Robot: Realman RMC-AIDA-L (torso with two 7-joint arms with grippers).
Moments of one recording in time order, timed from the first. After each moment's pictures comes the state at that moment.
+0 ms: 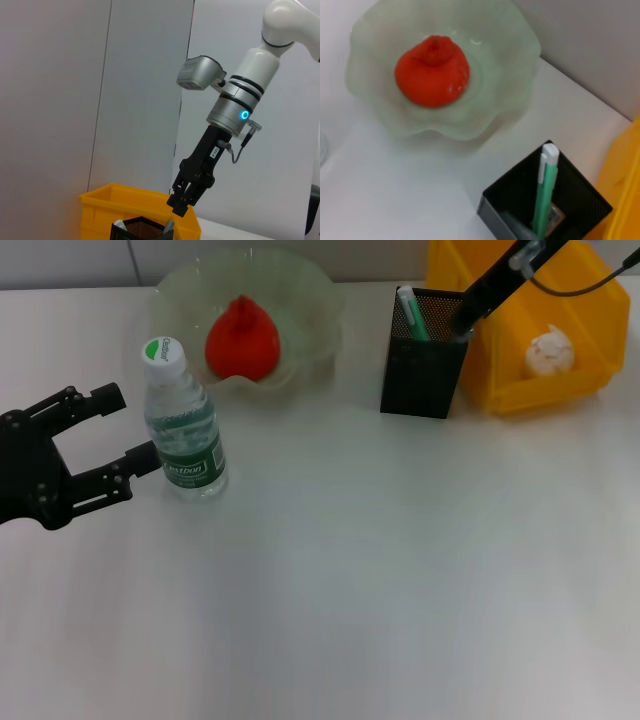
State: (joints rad) left arm -0.19 -2.01 0.88 0.76 1.48 1.72 -1.22; right arm 1.12 2.05 -1.02 -0.98 -2.88 -1.52 2.54
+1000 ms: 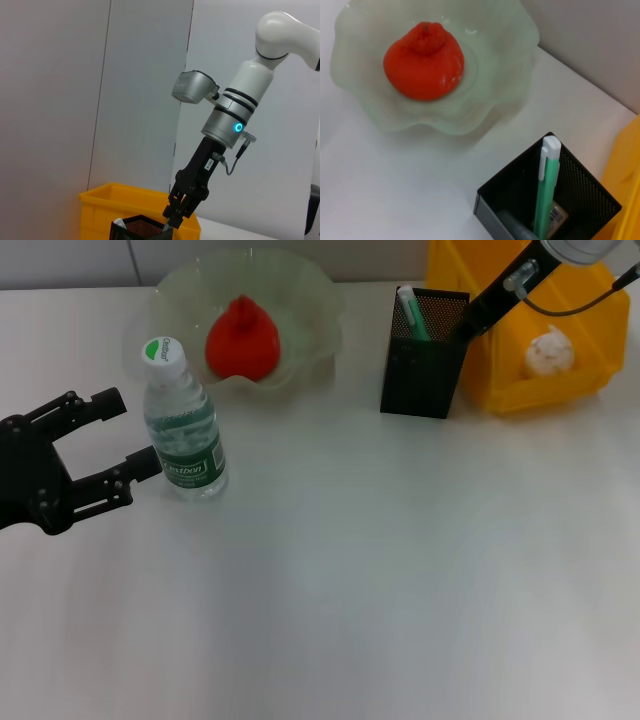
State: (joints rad) left arm -0.19 -2.01 0.88 0.74 1.48 1.73 -1.20; right arm 1.11 2.05 -1.02 -0.88 -2.87 -1.42 2.52
